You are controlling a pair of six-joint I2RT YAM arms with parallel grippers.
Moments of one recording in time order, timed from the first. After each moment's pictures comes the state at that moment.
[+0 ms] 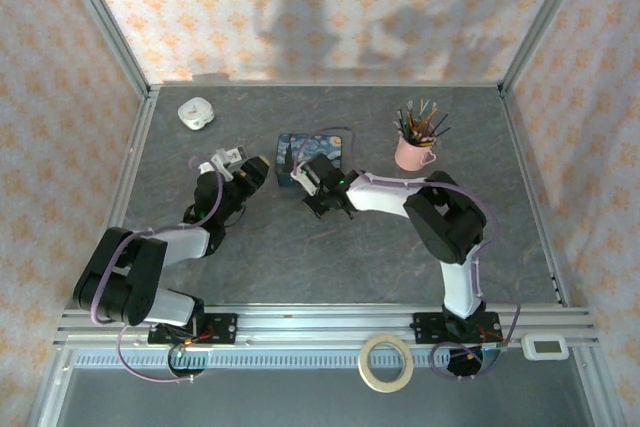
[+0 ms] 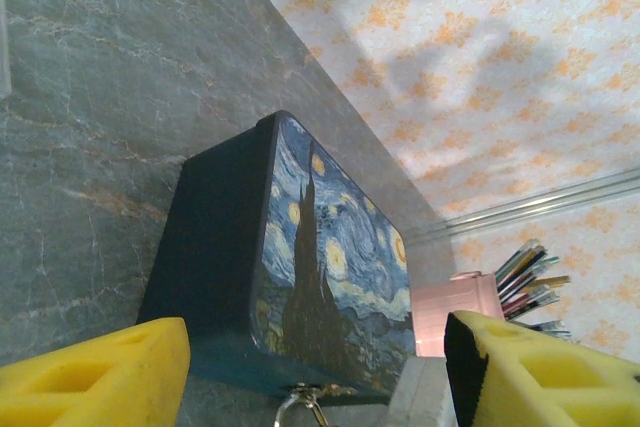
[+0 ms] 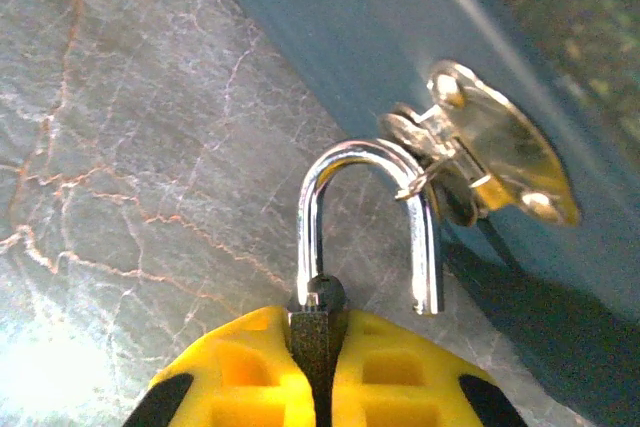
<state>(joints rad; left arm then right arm) -0.21 1.41 0.39 0.76 0.17 -1.01 0.79 1.97 1.24 -0.28 0.04 -0.11</state>
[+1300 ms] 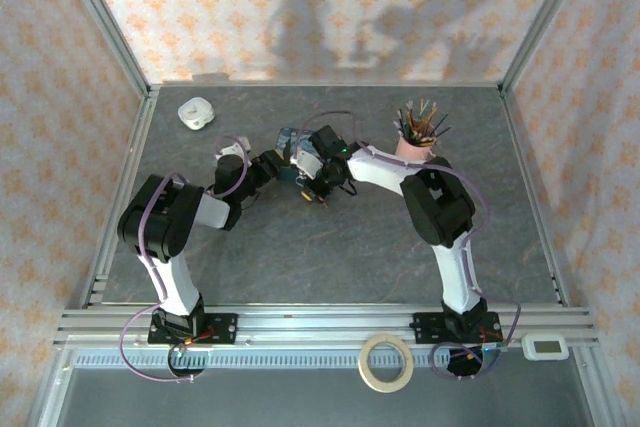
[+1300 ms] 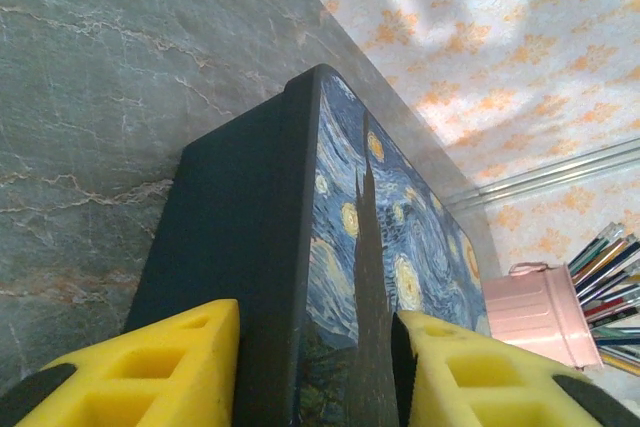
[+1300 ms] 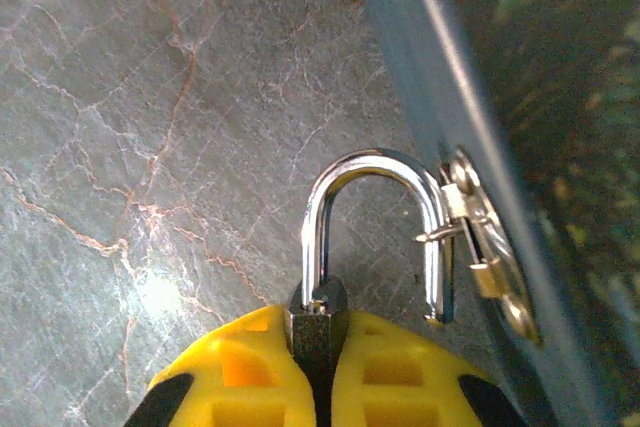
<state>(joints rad) -0.22 1.83 0.61 0.93 0.26 -0.96 0.67 2.11 1.52 -0.53 -0.34 -0.29</state>
